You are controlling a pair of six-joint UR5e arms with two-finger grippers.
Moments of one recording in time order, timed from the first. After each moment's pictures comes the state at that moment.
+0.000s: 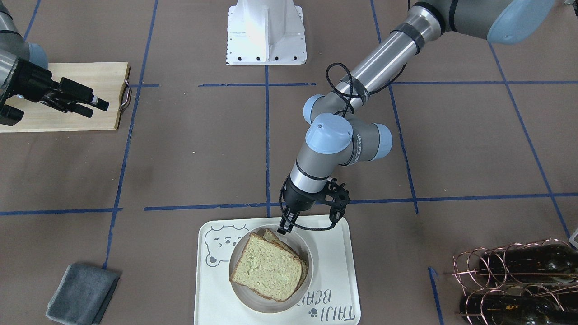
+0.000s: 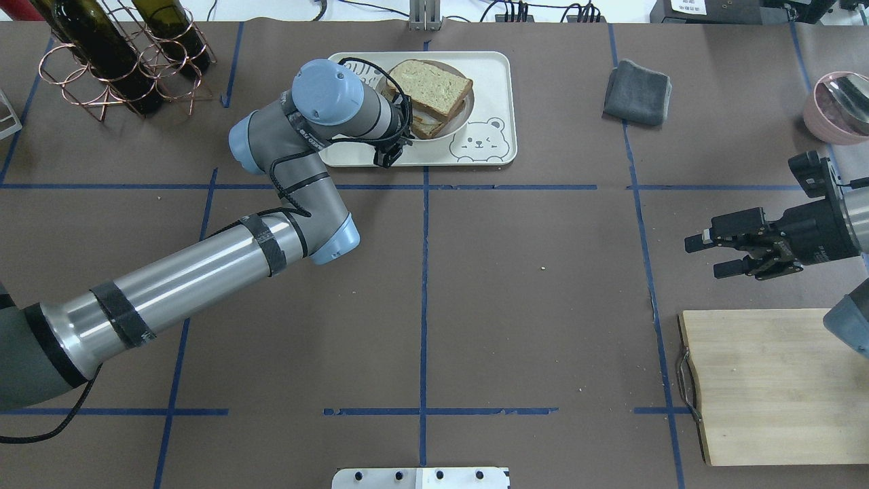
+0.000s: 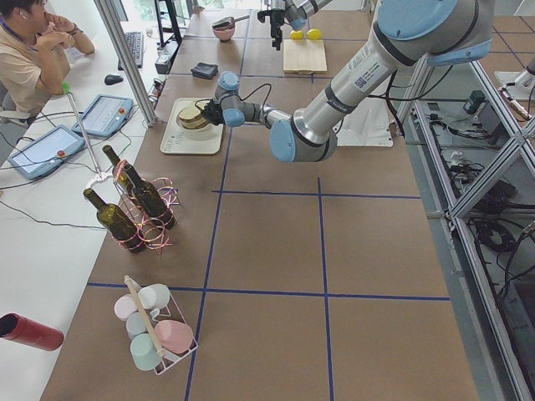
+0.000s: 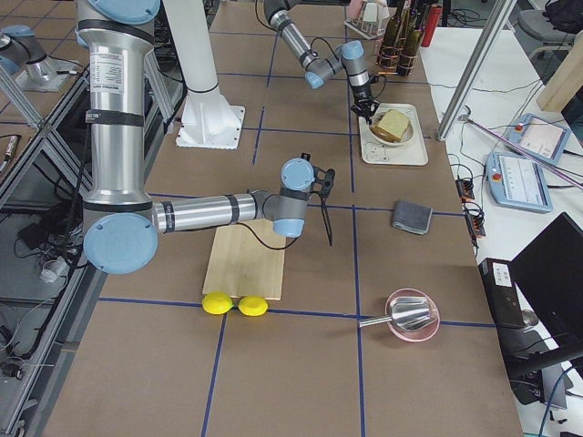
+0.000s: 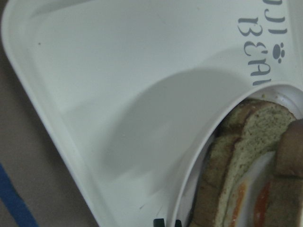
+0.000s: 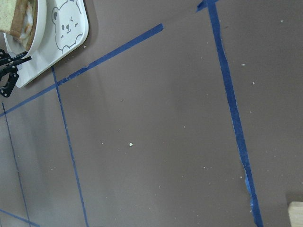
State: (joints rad) left arm -0.69 -2.56 -0.88 -2.41 -1.80 -2.37; right arm 0.96 -1.61 1.66 -0.22 2.49 1.65
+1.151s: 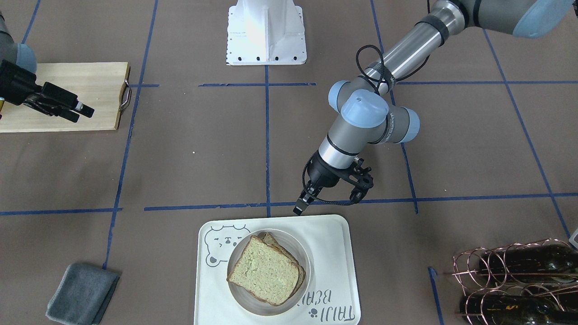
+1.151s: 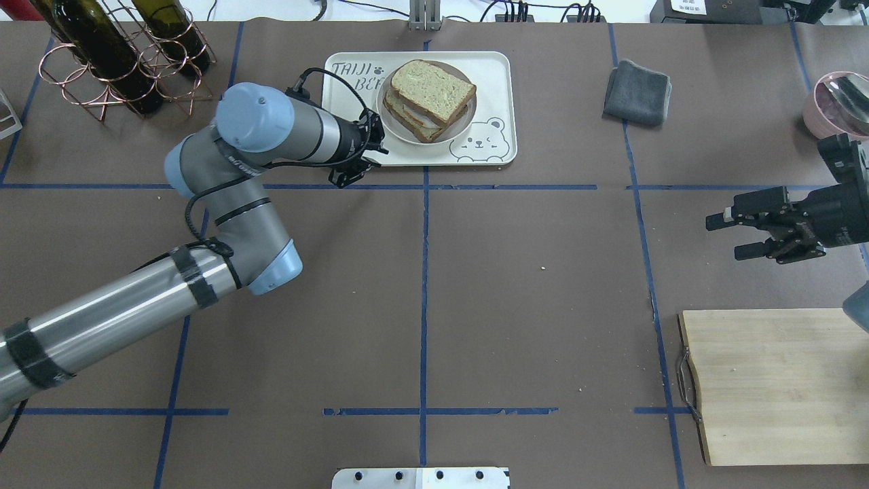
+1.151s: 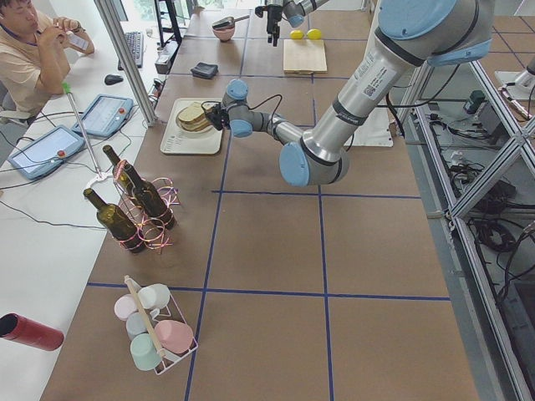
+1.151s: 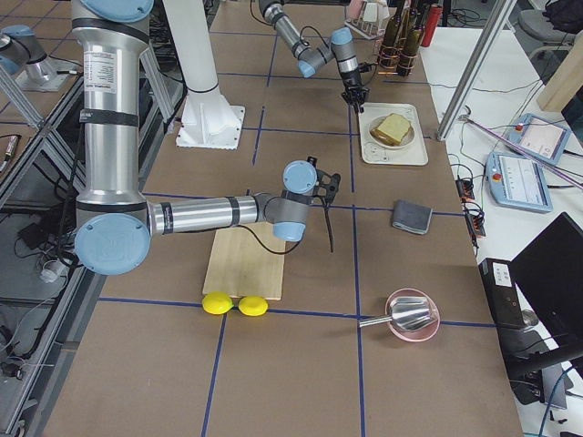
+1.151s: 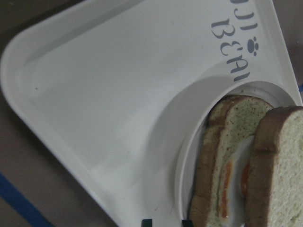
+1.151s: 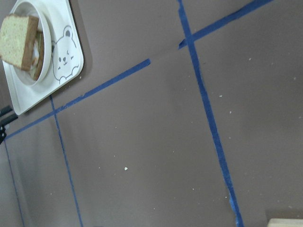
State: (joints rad) left arm -0.69 -2.28 -1.26 -2.41 -1.86 -2.15; right arm 1.04 -1.62 1.65 -0.28 2.49 1.65
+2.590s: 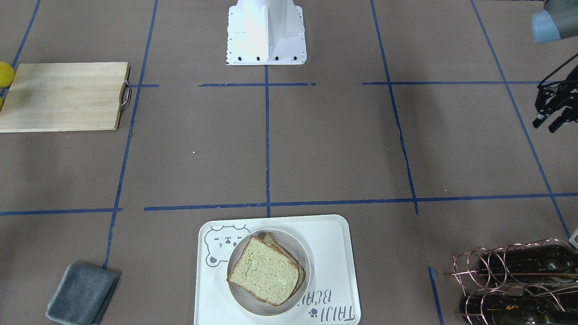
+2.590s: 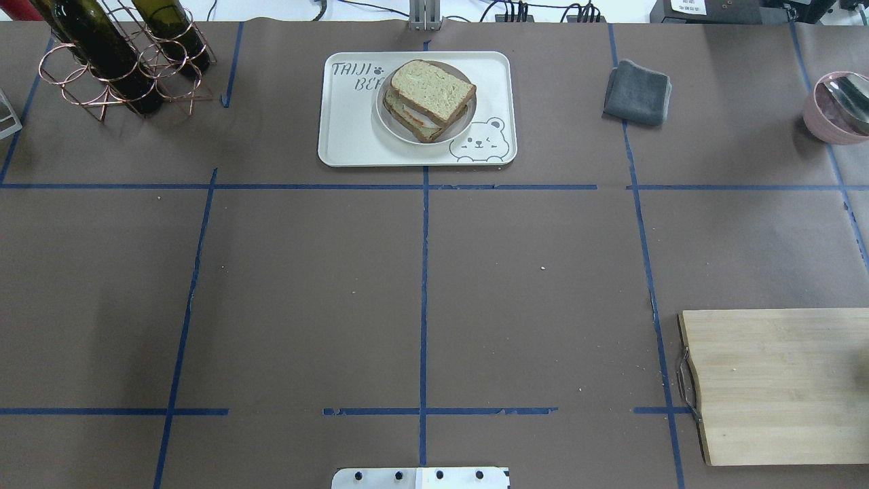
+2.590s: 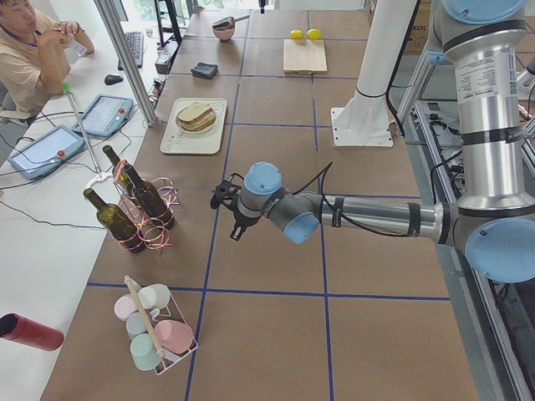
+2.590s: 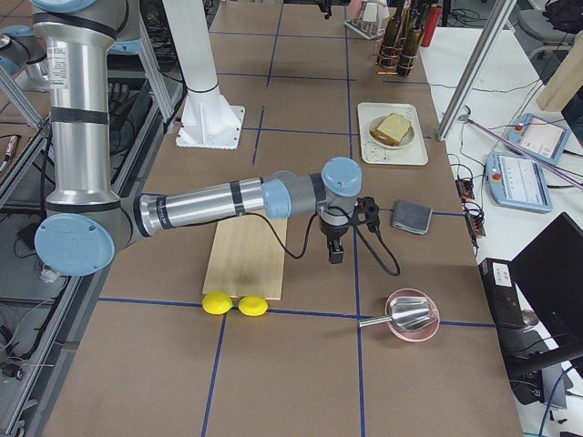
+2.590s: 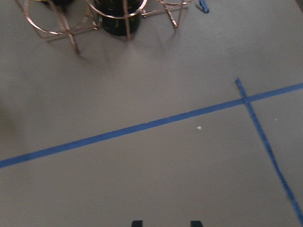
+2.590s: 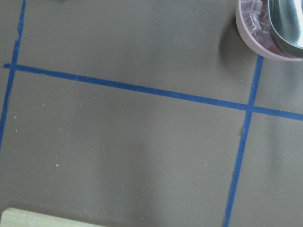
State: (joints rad) left arm -1.34 -1.39 -1.77 -2.15 -2.29 -0.20; right arm 1.45 -1.56 1.89 -1.81 2.34 -0.05
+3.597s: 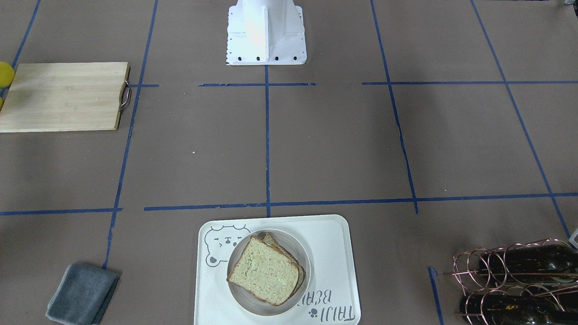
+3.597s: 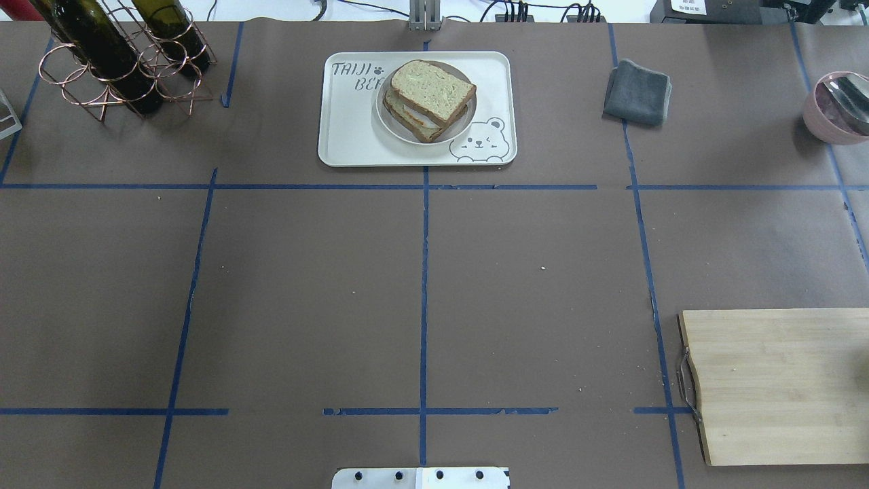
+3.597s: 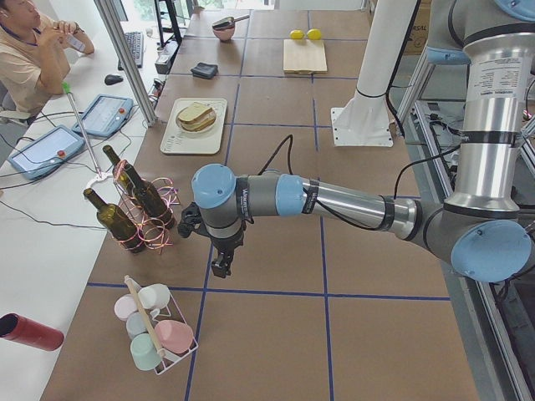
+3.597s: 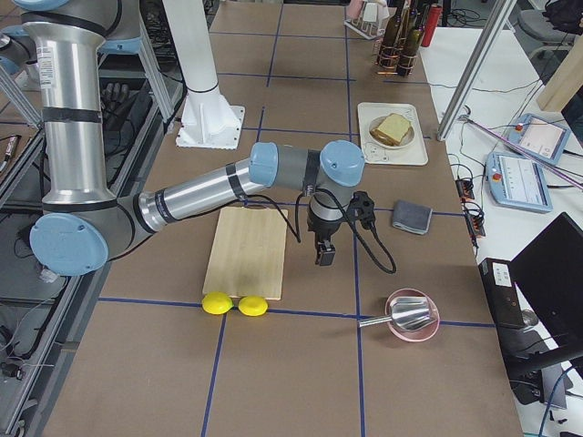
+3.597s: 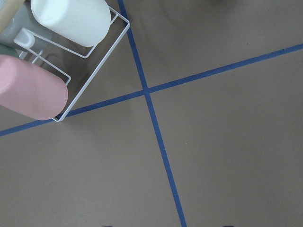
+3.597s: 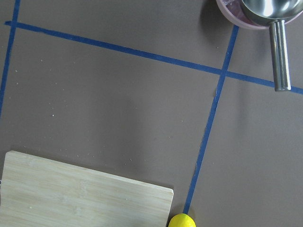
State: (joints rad) left arm -1.62 -1.59 -1.76 -1.32 -2.38 0.35; right arm 1.56 -1.55 1.94 -2.06 2.36 -0.29
